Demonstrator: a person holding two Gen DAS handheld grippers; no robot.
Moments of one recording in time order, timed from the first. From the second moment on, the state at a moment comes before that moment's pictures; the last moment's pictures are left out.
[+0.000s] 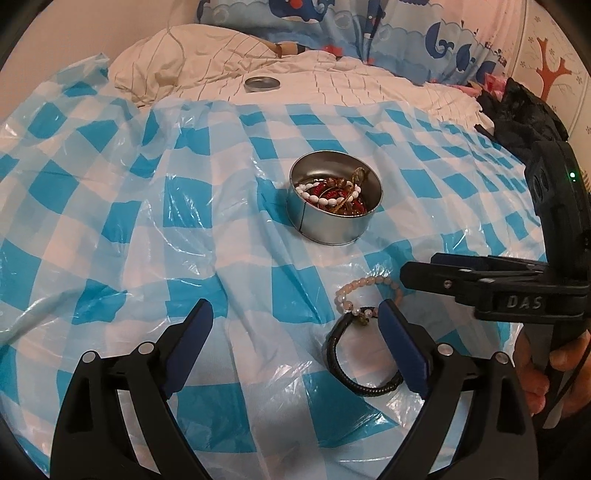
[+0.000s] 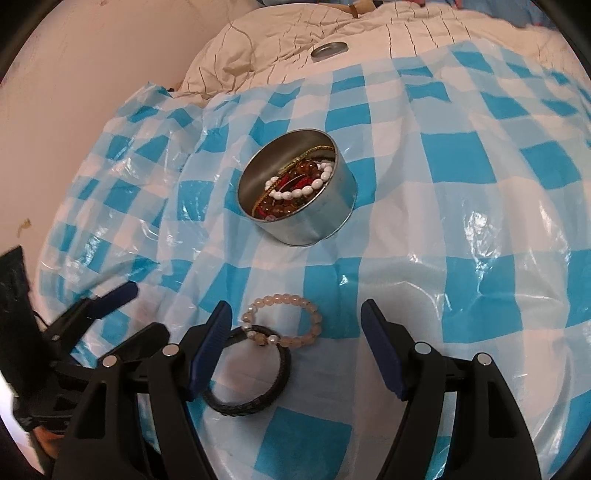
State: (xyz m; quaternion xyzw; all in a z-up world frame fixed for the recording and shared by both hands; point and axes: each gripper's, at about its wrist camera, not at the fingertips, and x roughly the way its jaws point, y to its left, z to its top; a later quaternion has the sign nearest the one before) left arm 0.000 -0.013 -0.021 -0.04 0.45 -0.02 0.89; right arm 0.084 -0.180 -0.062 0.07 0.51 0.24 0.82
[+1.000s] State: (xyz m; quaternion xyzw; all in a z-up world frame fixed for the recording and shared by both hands) left arm 0.000 -0.023 -0.022 -0.02 0.46 -0.07 0.89; right arm 0.083 -0.223 -0.068 -0.21 0.47 0.04 0.86
